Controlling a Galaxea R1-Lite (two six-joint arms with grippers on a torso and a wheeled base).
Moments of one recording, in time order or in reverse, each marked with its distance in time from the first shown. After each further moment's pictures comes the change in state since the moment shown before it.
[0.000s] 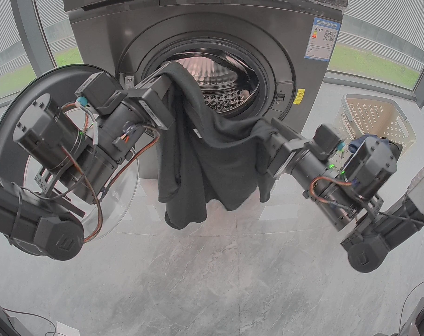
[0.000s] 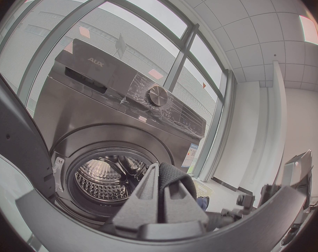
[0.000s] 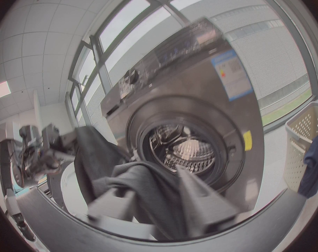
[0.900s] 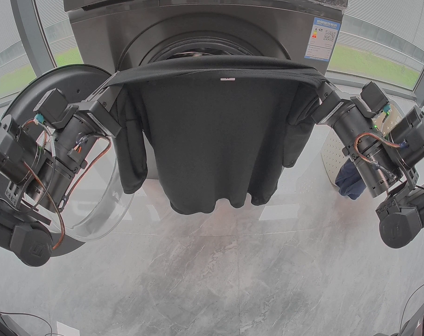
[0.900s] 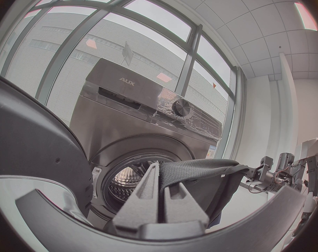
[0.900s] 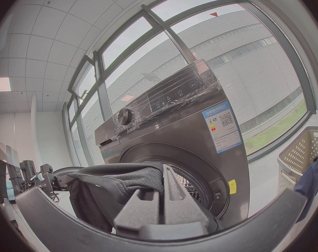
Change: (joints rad) left arm 0.174 -0.096 0.187 -0.104 -0.011 -0.014; right arm -0.096 -0.165 -0.048 0.002 -0.009 -0.021
